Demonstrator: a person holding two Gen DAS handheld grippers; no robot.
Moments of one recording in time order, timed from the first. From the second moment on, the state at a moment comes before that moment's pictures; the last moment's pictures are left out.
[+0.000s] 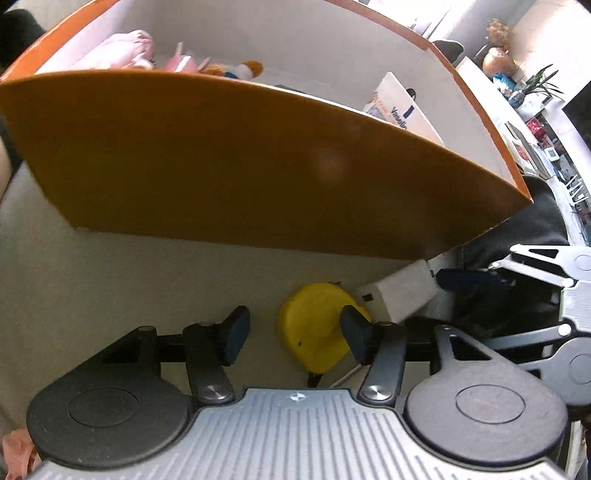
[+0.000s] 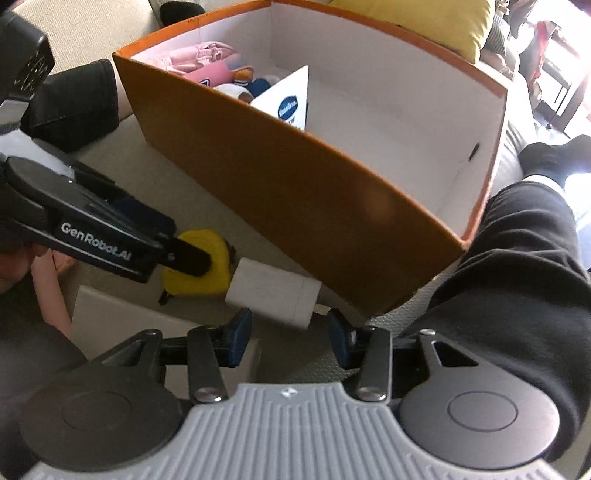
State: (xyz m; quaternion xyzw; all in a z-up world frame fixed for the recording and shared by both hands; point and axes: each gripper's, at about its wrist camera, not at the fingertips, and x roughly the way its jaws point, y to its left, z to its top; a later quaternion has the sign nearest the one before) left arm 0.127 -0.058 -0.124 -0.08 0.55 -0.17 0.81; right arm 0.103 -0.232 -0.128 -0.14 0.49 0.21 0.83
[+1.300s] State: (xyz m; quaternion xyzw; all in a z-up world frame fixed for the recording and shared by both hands) left arm 0.081 -0.057 -0.094 -0.01 0.51 -0.19 0.84; right arm 0.103 -0.230 -0.126 -0.13 0.47 0.24 0.84
